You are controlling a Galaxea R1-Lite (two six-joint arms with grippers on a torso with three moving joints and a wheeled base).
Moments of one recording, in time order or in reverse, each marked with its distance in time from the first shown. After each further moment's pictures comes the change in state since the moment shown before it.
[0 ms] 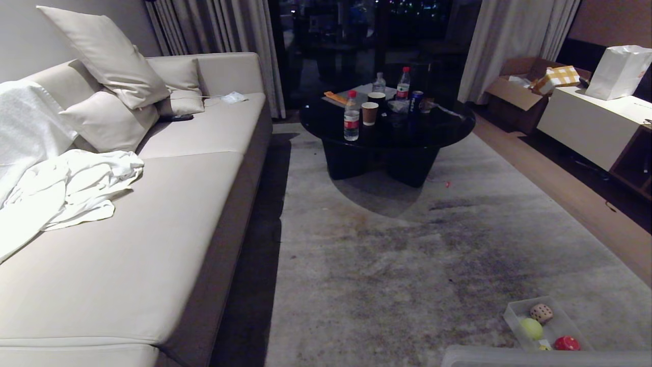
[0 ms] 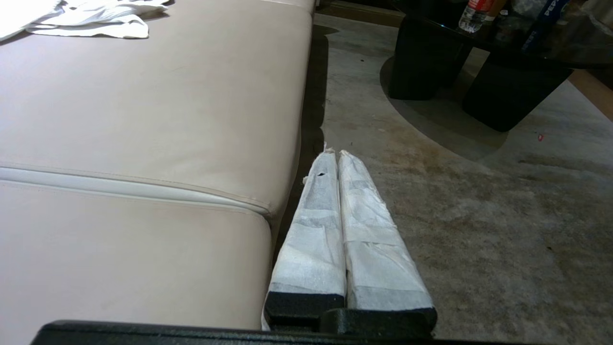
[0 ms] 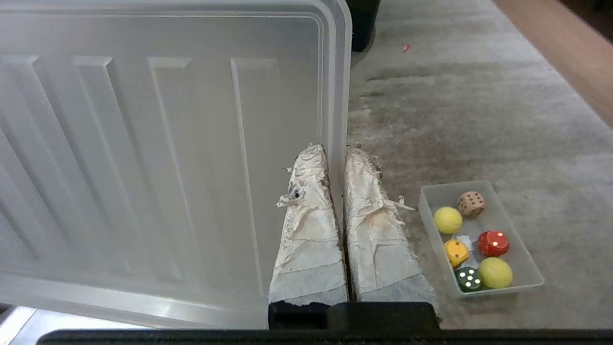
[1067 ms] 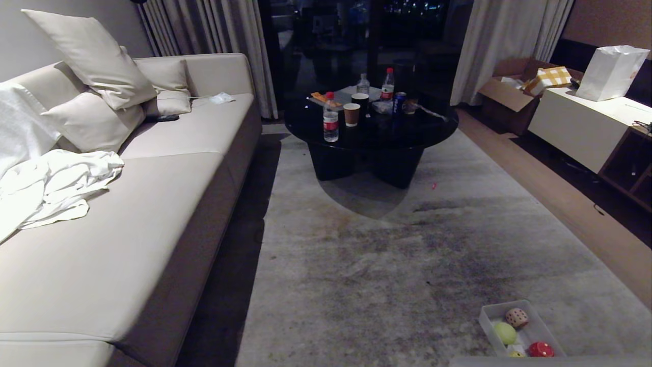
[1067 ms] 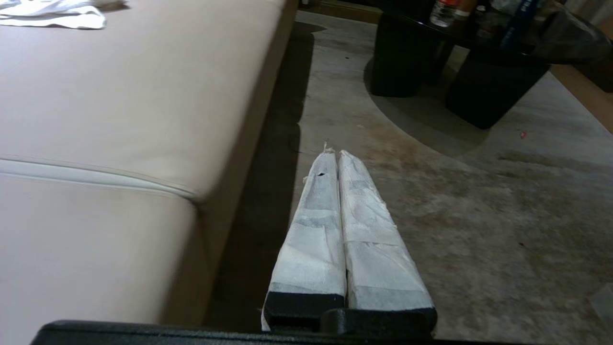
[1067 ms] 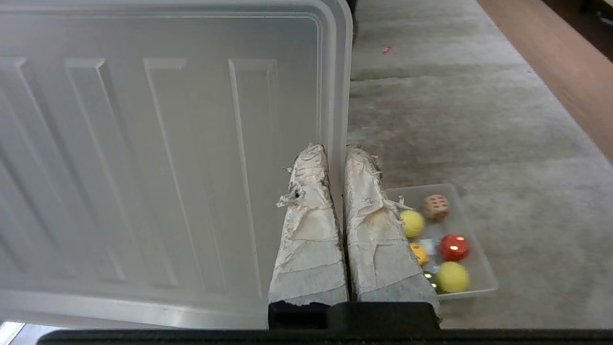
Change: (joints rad) left arm 0.000 0.000 0.000 0.000 0.000 0.002; right arm 0.000 0.000 0.000 0.000 0.000 0.000
